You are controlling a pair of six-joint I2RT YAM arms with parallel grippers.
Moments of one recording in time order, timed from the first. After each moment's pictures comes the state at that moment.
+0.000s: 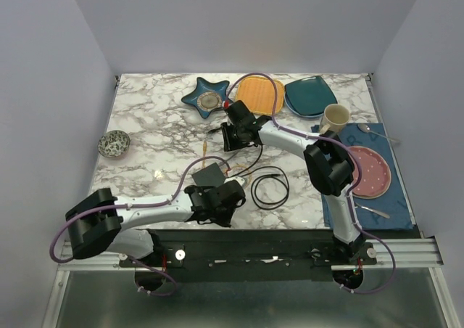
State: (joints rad) left arm -1.14 1.28 0.66 -0.45 -0.07 -0.65; right arm 0.73 2.15 1.65 -0.42 -0.05 0.37
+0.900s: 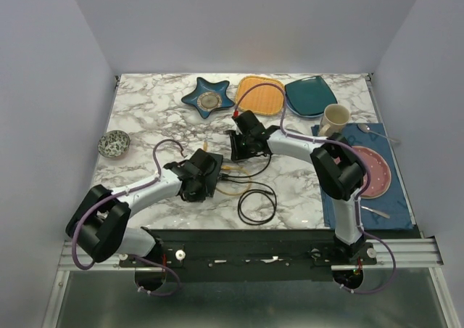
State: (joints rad) left arm -0.67 1.34 0.67 -0.57 -0.11 -0.79; right arm 0.72 2.05 1.41 -0.30 -0.08 0.41
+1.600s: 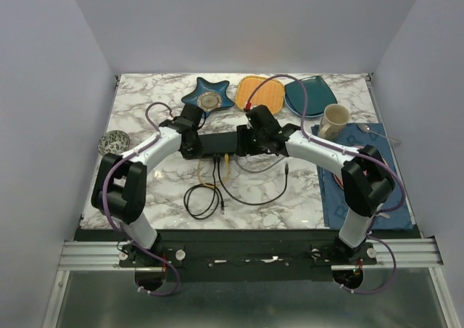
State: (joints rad) left arm -0.37 1.64 1.11 -0.64 -0.10 -0.70; right arm 0.71 1.80 1.29 -0.36 -0.02 0.44
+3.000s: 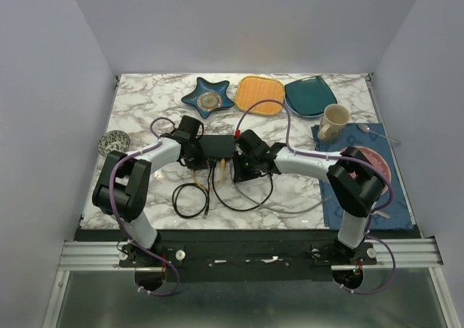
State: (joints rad) left arm -0.35 1.68 0.96 -0.40 0.12 -0.73; right arm 0.82 1.83 1.15 -0.31 -0.08 0.52
